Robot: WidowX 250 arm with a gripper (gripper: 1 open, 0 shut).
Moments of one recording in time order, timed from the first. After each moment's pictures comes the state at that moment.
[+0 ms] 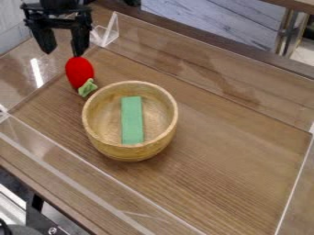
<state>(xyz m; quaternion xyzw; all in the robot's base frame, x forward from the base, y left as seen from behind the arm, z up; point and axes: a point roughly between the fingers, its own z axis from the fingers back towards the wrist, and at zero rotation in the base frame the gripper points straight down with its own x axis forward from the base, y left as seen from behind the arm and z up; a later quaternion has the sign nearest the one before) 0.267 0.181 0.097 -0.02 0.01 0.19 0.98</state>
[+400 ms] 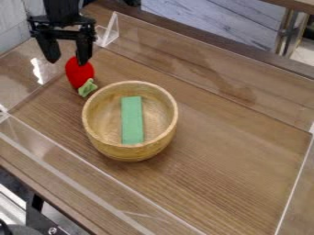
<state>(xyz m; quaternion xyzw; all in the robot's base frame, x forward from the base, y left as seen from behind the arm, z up) 0.275 0.187 0.077 -0.02 0.02 0.20 0.98</state>
